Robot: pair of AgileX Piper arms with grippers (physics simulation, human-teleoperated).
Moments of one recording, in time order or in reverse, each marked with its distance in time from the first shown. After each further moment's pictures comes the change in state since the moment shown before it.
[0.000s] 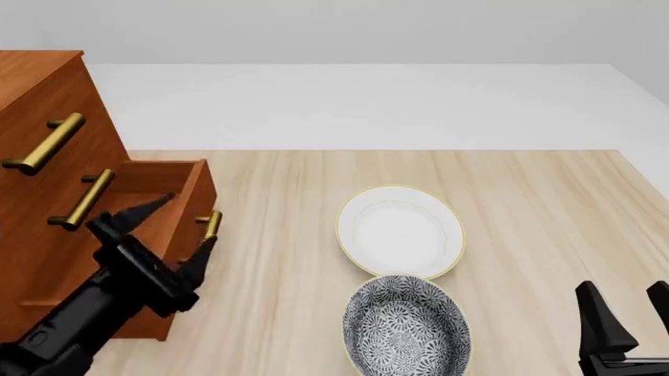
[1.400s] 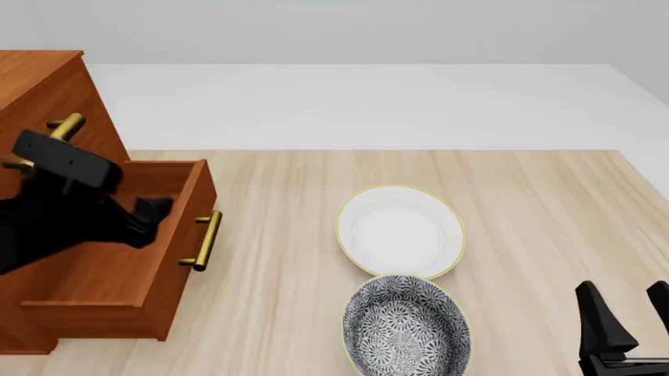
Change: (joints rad) left arm 0.181 -0.120 -0.509 1.092 -0.597; right arm 0.000 0.000 0.000 0.000 0.000
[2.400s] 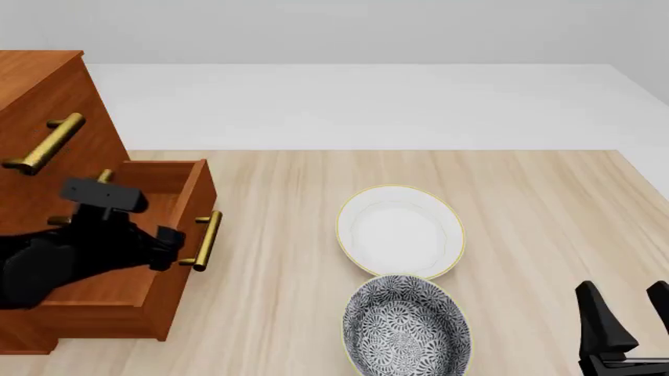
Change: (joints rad) left arm 0.052 0.195 0.122 -0.130 -0.169; right arm 0.000 0.000 0.000 0.000 0.000
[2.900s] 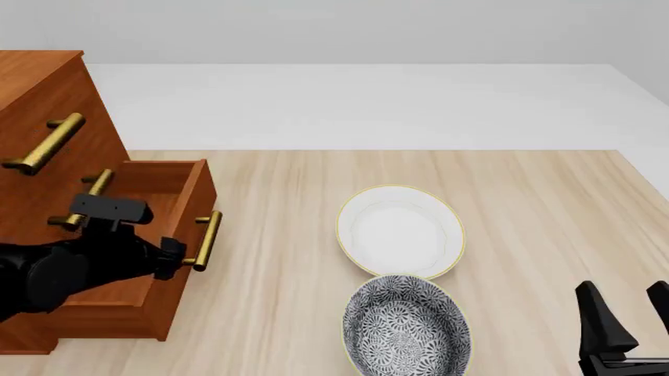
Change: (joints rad) left arm 0.030 0.090 0.048 -0.086 -0.027; right arm 0.000 0.000 0.000 0.000 0.000
